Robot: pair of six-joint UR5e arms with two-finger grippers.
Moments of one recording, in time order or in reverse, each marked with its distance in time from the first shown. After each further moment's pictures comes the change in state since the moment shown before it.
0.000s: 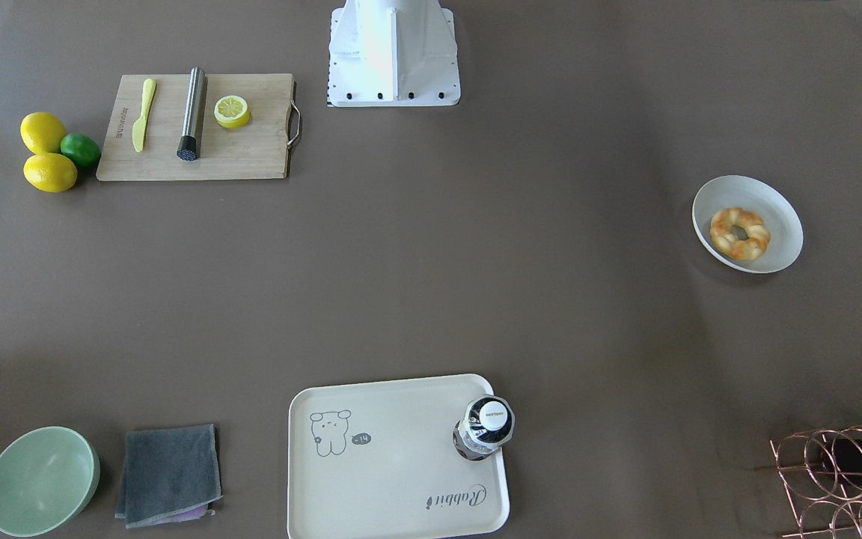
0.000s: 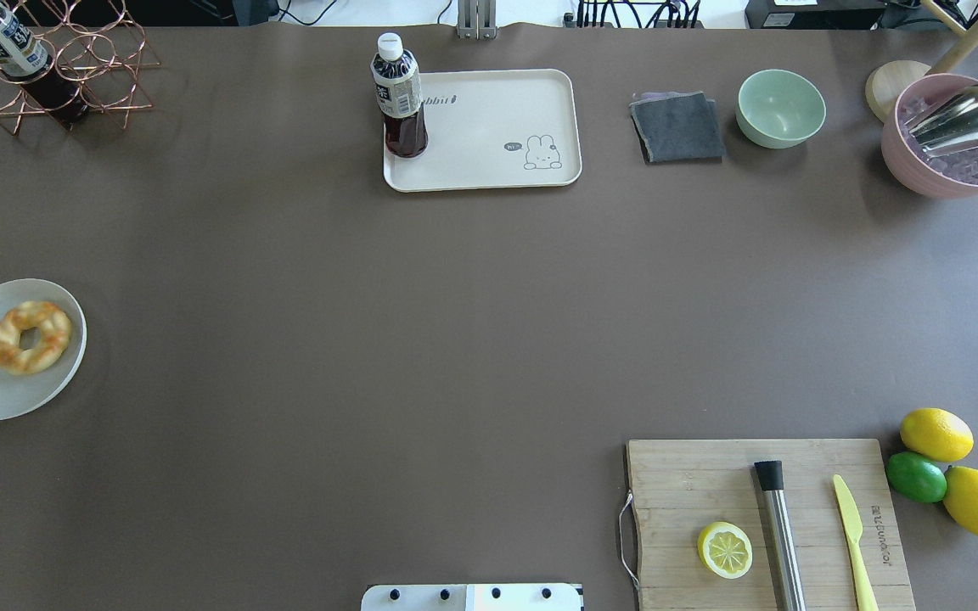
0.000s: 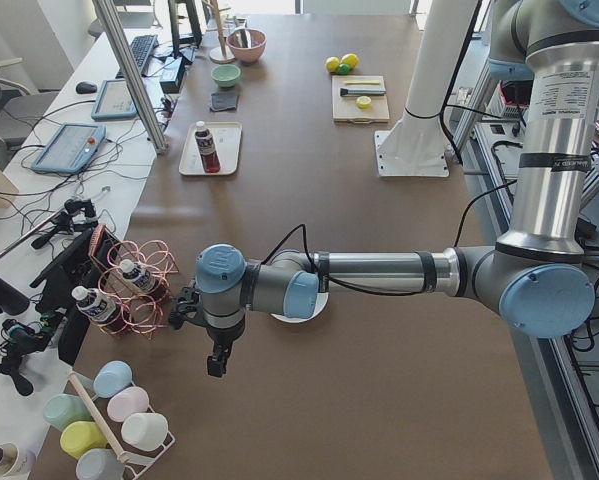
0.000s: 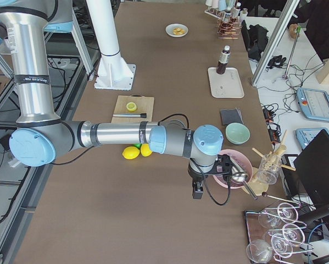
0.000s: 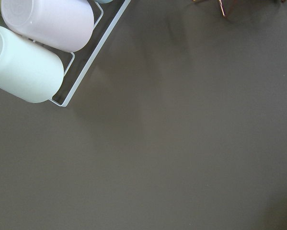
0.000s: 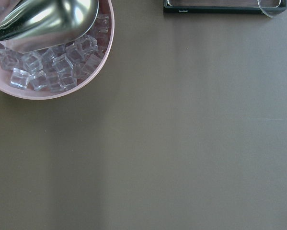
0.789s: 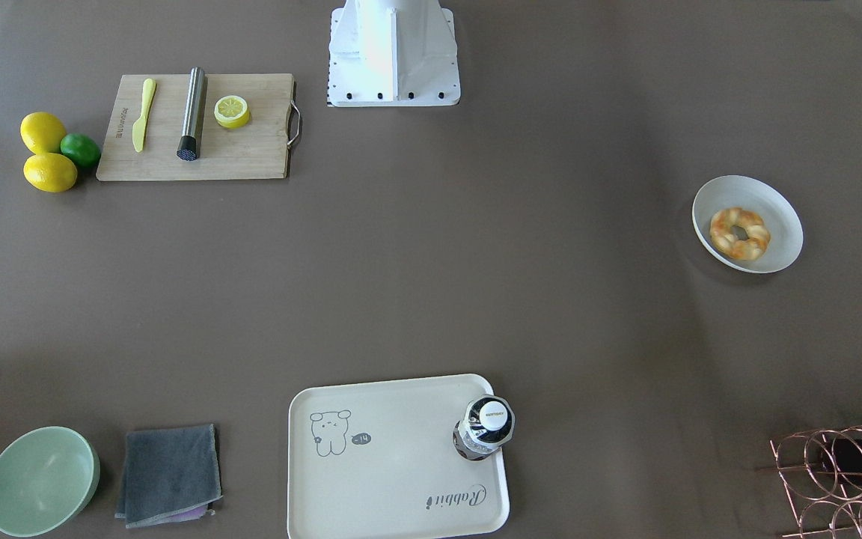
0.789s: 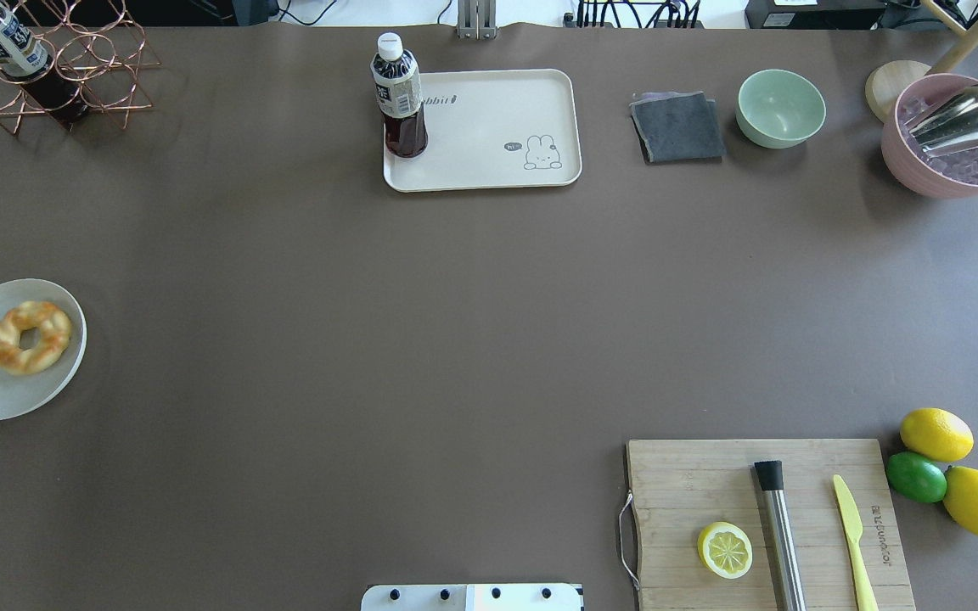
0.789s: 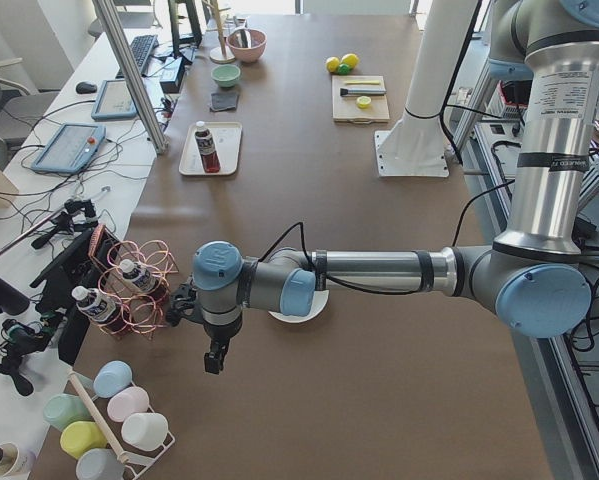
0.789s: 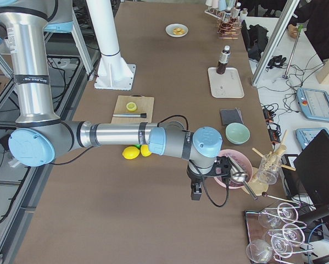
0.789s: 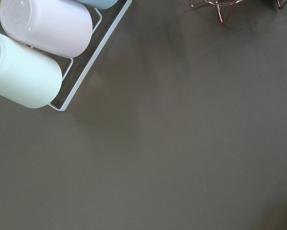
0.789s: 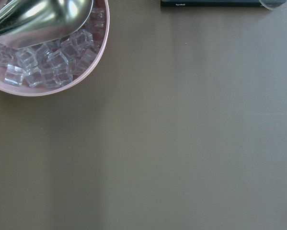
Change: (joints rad) left arm 0.001 -0.010 0.001 0.001 -0.006 -0.008; right arm -0.002 -0.006 -0.006 0.000 0.000 0.005
